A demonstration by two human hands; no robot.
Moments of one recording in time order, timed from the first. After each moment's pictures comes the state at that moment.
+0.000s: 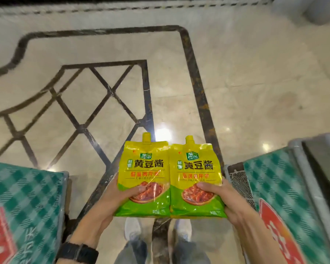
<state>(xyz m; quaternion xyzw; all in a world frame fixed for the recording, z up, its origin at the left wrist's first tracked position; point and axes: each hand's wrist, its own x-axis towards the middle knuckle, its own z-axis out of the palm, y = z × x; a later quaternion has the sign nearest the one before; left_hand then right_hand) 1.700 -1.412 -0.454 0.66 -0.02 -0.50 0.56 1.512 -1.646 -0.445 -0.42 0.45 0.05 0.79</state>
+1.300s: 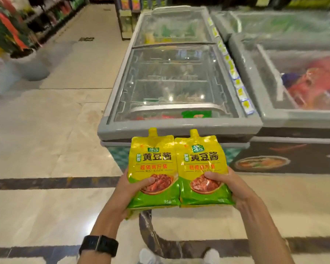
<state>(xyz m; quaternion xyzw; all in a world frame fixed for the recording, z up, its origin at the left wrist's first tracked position) 1.495 -1.536 -0.219 0.44 -0.47 -0.74 0.21 1.237 -1.390 -0.217 -0.15 0.59 -0.55 0.57</state>
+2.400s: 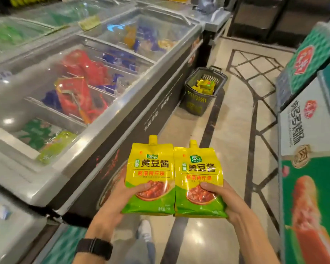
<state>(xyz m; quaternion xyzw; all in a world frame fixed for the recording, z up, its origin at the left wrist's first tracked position) 0.859 -1.273 -0.253 0.11 -0.63 -0.73 -0.25 0.908 -0.983 -0.240 0.23 0.55 -0.79 0.17</state>
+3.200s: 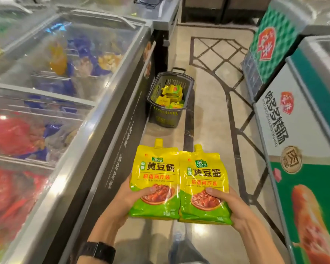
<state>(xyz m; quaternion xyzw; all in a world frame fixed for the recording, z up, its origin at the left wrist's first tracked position) 0.488 -1.068 -0.251 0.03 -0.67 -0.64 -0.38 0.624 -0.808 -0.256 0.33 0.48 -0.81 0.09</state>
